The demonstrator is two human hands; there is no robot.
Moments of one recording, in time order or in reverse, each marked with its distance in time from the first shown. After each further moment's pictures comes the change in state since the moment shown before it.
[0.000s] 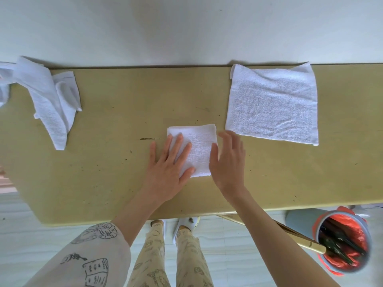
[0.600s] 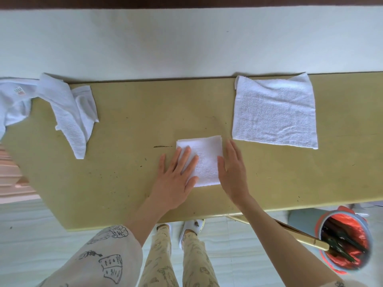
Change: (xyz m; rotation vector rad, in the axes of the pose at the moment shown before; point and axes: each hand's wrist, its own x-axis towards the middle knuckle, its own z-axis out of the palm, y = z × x) left_hand -0.015 -0.015 -0.006 -0.104 -0.076 0.059; right_hand -0.014 0.006 0.005 0.203 -0.155 0.095
